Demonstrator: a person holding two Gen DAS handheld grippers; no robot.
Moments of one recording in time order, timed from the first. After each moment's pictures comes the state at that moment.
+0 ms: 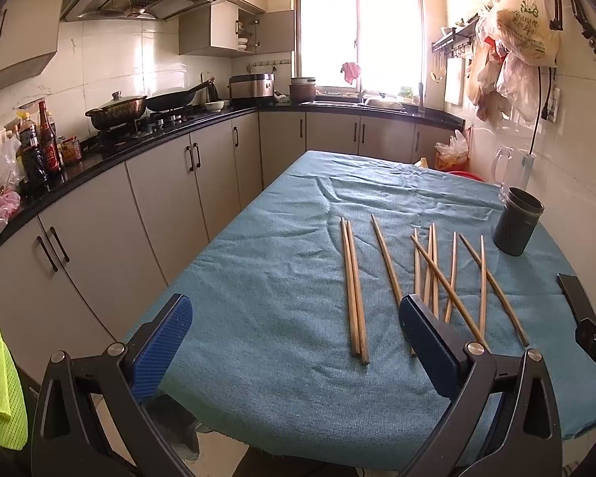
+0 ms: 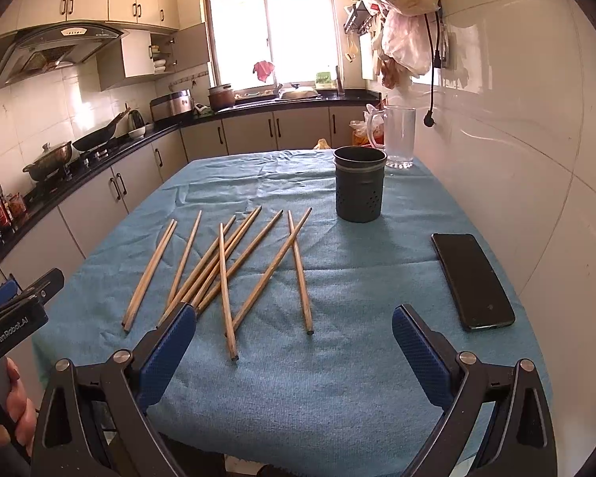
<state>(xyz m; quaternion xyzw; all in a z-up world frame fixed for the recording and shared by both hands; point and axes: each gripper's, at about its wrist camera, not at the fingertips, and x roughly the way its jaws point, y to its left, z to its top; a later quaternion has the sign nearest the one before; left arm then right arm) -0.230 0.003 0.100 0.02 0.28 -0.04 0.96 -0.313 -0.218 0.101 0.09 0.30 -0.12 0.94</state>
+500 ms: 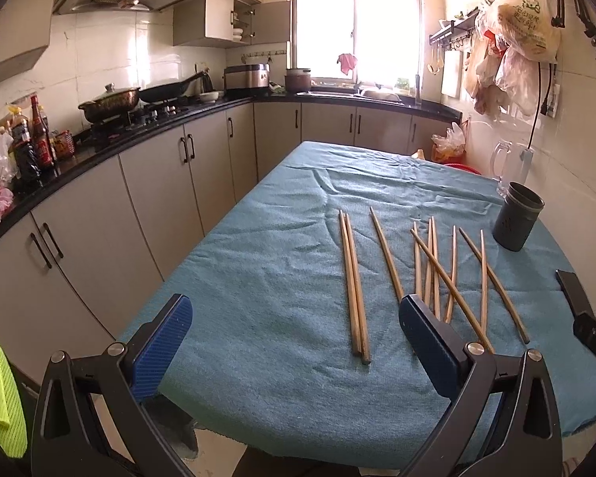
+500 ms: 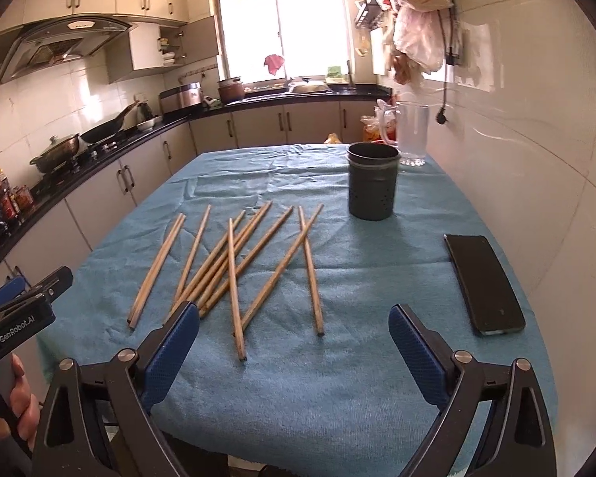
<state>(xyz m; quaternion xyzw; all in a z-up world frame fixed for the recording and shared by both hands) -0.213 0.006 0.095 0.01 0.31 -0.06 0.95 -0.300 -0.218 0.102 0.09 0.31 -0.10 0.94</state>
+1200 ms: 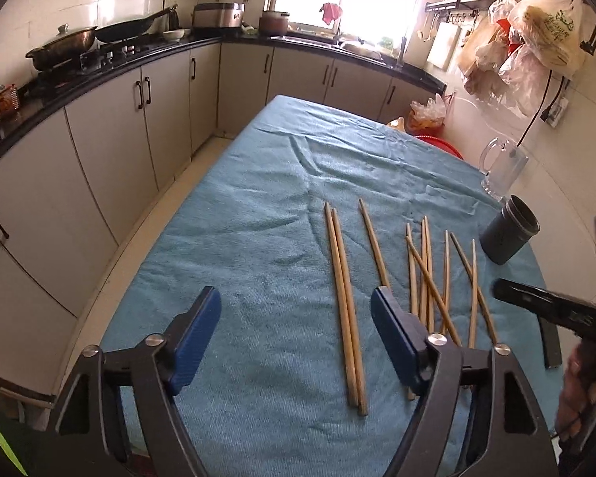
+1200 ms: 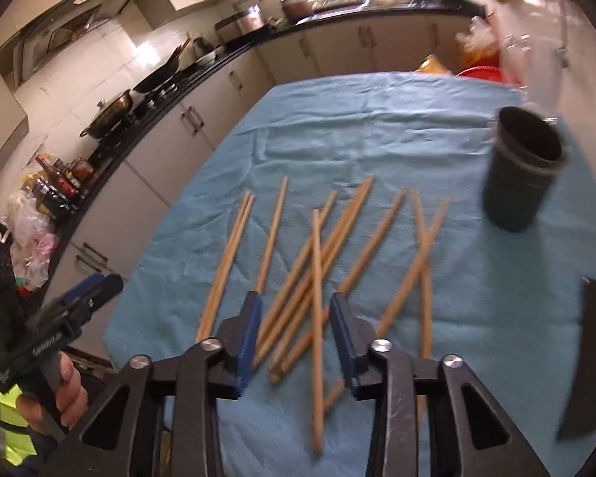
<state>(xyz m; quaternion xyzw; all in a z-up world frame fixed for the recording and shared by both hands) -0.109 0.022 0.100 -0.04 0.42 -0.13 0.90 -0.127 -0.230 0.090 0.17 0.46 0.09 0.87</state>
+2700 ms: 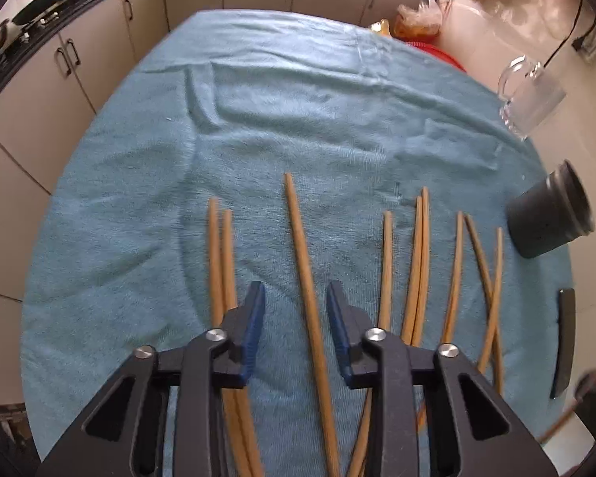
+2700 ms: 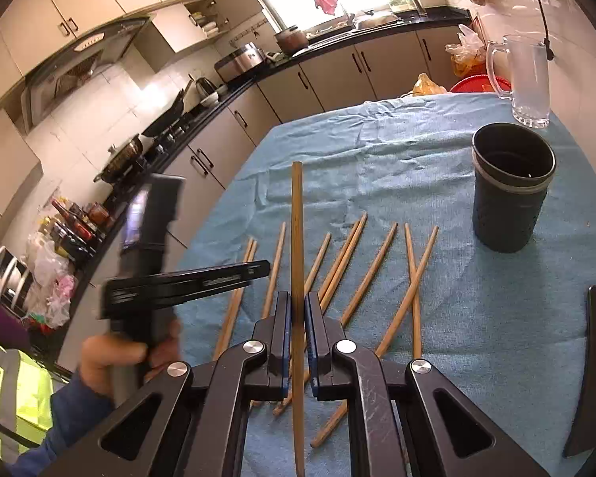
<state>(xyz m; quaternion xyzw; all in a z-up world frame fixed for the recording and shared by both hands) 0.020 -0.120 0.032 0.04 0.56 -0.16 0.81 -0.134 -0.266 0.099 0.23 0.38 0.10 0.89</state>
